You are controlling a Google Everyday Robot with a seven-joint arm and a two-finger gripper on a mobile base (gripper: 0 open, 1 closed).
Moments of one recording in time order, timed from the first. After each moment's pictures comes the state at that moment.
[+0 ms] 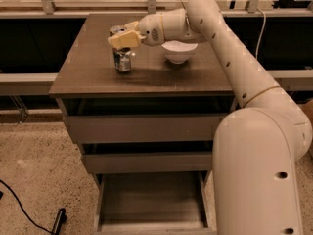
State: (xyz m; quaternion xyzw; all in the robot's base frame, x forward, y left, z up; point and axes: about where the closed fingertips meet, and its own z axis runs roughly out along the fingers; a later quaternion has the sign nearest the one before) arm 0.742 0.103 0.923 -0.51 0.59 0.44 0.45
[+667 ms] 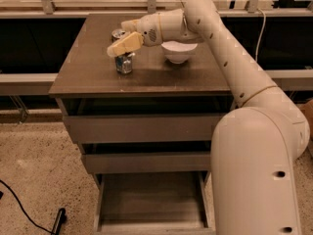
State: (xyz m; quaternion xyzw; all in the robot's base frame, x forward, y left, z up) arm 0.740 0.109 0.921 -0.51 0.59 0.44 0.44
